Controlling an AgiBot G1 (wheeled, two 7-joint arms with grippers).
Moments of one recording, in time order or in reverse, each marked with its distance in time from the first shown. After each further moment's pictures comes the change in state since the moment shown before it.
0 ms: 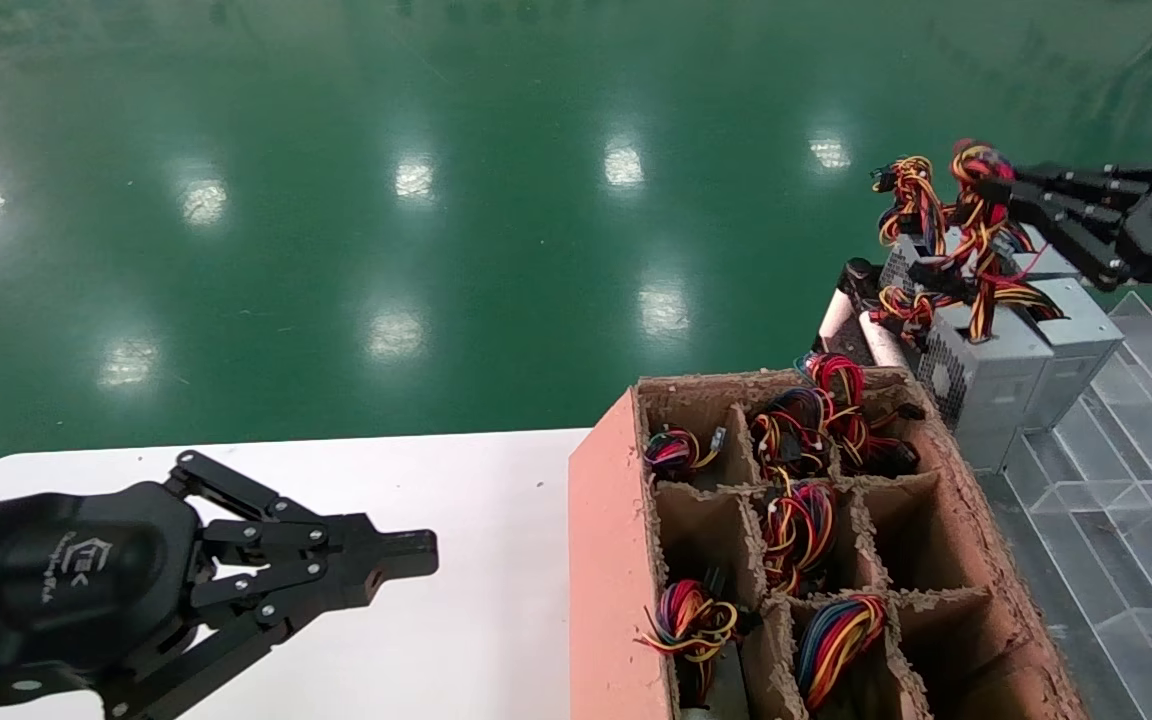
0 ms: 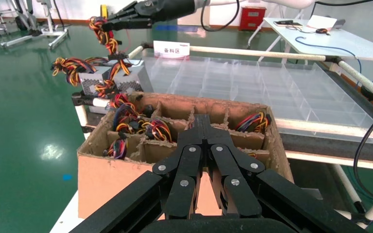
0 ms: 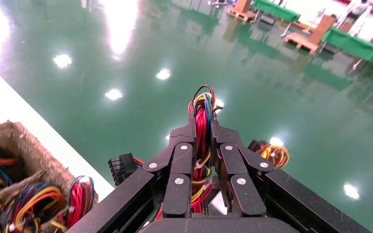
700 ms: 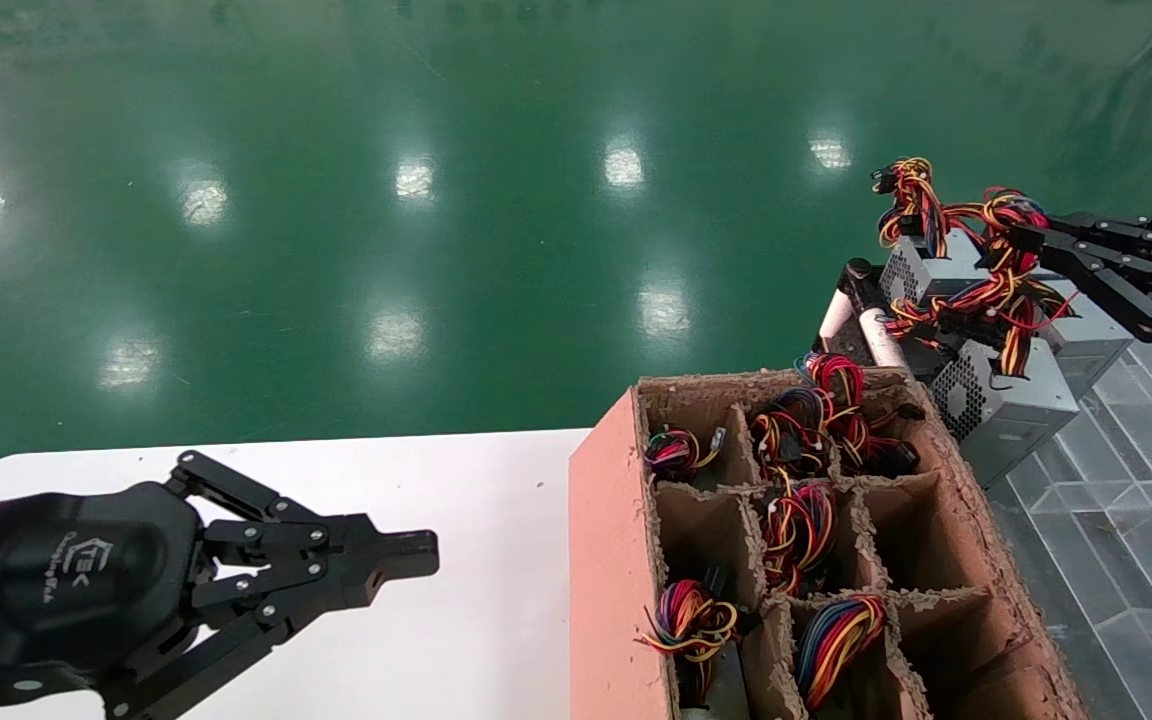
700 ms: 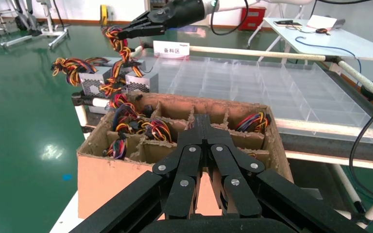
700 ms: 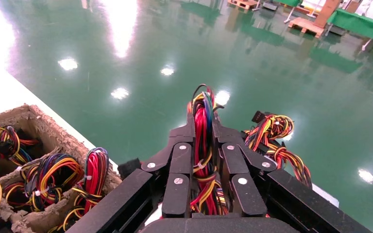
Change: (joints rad) left arm 0.000 0.000 0.001 0.000 0.000 0.000 0.000; right arm 0.053 0.011 -0.018 -0.154 -0.024 -0.076 -0.059
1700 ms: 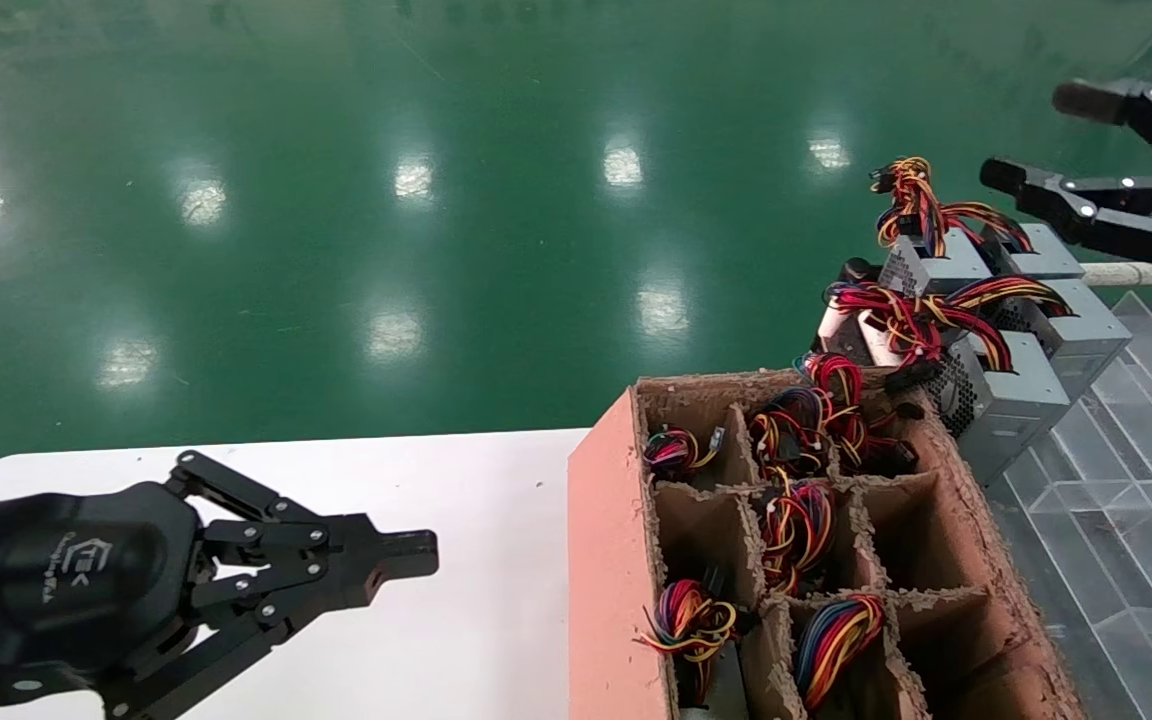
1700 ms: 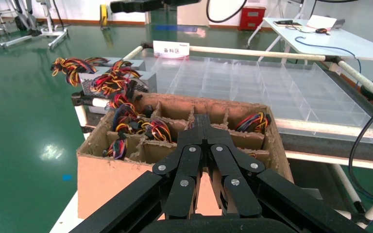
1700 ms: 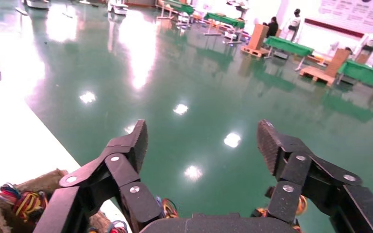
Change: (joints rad) left arm 0.000 0.000 0.001 0.001 0.000 0.000 0.001; right arm 0.035 -0.024 0.017 0.055 0.062 -0.084 0.031
